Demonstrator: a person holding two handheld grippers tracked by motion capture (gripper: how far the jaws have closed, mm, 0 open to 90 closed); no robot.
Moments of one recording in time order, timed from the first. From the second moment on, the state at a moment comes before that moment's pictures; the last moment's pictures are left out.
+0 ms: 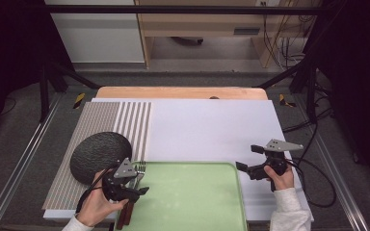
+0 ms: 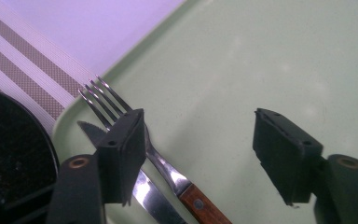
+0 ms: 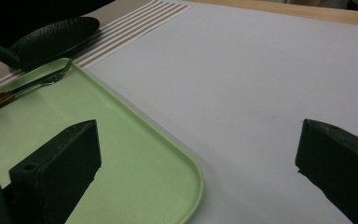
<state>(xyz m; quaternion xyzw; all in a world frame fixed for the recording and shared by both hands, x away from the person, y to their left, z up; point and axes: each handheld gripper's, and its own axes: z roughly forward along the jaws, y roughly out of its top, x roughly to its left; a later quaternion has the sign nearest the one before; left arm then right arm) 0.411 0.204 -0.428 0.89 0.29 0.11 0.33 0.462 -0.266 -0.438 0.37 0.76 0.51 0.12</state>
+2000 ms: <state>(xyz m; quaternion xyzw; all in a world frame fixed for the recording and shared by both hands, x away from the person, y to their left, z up) 0.415 0.280 -0.411 0.93 0.15 0.26 0.21 0.462 -0.267 -0.437 0.37 0.76 0.52 0.12</state>
